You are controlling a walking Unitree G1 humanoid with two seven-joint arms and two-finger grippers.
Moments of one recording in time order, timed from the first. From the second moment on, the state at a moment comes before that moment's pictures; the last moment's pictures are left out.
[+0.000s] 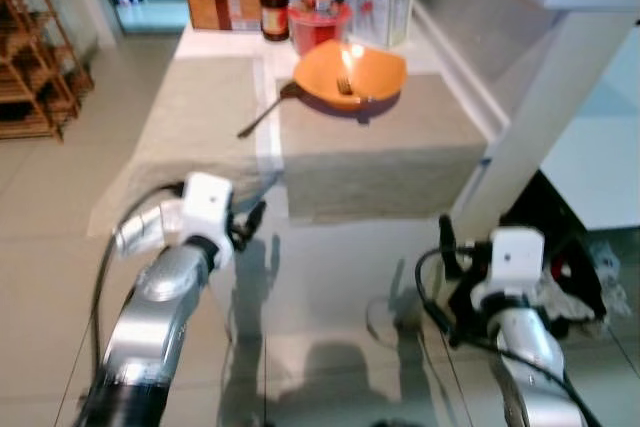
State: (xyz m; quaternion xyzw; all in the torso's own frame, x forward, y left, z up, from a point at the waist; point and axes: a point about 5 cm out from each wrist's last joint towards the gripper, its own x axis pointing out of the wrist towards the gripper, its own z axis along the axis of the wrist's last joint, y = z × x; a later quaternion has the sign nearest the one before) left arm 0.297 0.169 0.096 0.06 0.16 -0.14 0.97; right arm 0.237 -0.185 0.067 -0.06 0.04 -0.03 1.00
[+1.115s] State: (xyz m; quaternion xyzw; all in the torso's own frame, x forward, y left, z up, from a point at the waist) left arm 0.221 0.142 -0.066 0.12 0.52 -0.18 0.82; right arm 0.184 -0.217 -0.073 -0.03 0.40 -0.06 0.91
